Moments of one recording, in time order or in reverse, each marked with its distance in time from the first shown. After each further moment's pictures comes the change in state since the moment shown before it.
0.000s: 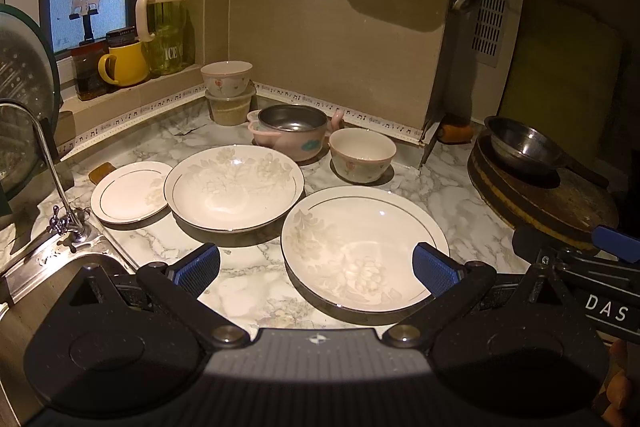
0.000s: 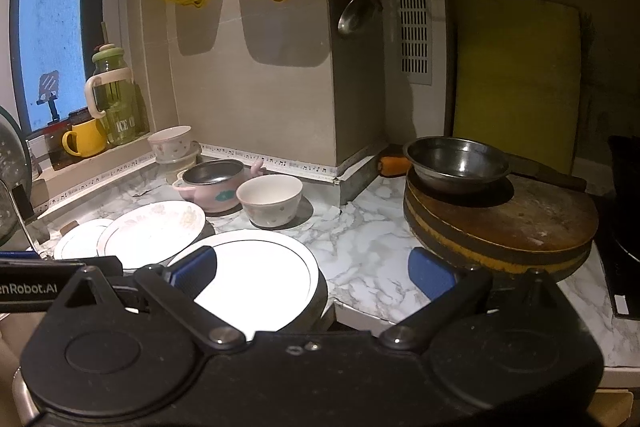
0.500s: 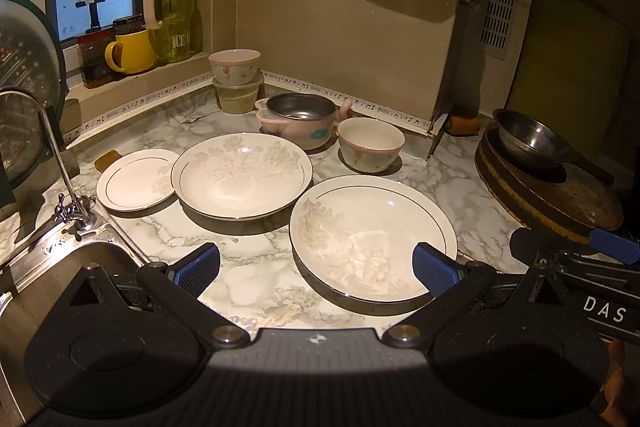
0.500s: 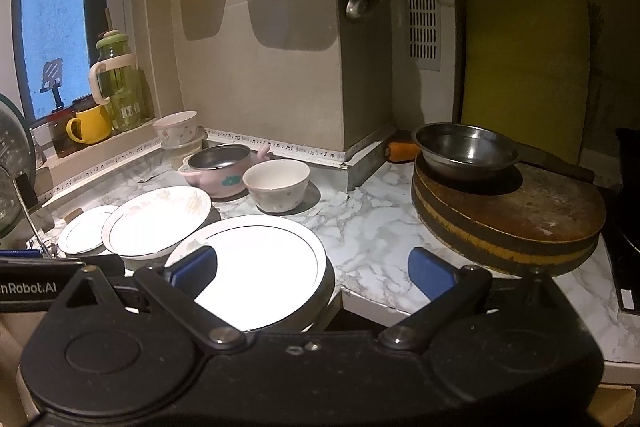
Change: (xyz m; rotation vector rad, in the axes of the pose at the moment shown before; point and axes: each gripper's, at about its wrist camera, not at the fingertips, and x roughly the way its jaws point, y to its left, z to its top) left arm 0.001 0.005 -0.002 -0.018 0.030 0.015; right arm 0.007 0.004 -0.002 -0.004 0.047 0.027
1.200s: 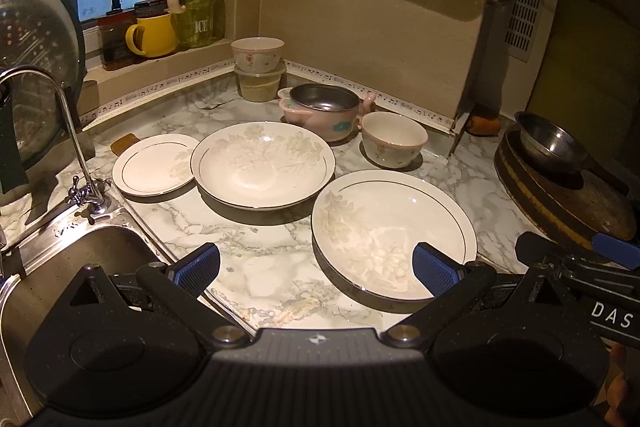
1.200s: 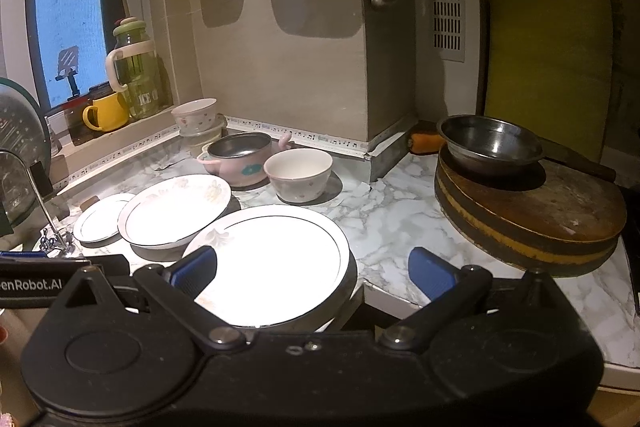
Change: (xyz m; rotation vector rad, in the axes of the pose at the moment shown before) left arm 0.006 0.013 0.001 -0.050 0.026 0.037; right arm 0.010 0.007 0.001 -0.020 0.034 0.049
